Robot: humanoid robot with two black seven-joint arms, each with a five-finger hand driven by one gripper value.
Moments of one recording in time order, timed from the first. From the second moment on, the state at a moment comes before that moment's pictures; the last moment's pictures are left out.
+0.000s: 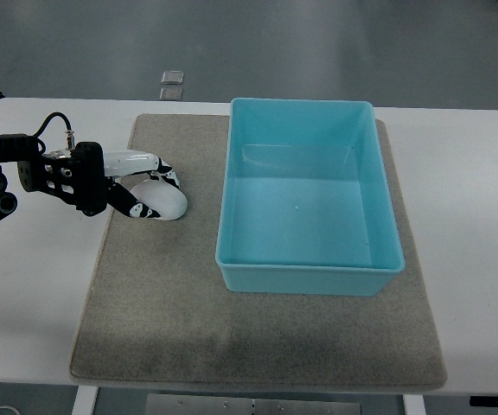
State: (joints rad) left arm -0.84 0.70 -0.46 -1.14 1.56 -0.29 -0.36; right arm 0.00 0.00 0.03 0.09 -0.11 0.20 0.00
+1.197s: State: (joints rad) left arm -1.17 0.63 -0.44 -1.17 1.54 -0.28 -0.37; right arm 0.00 0.00 0.03 0.09 -0.11 0.20 0.00
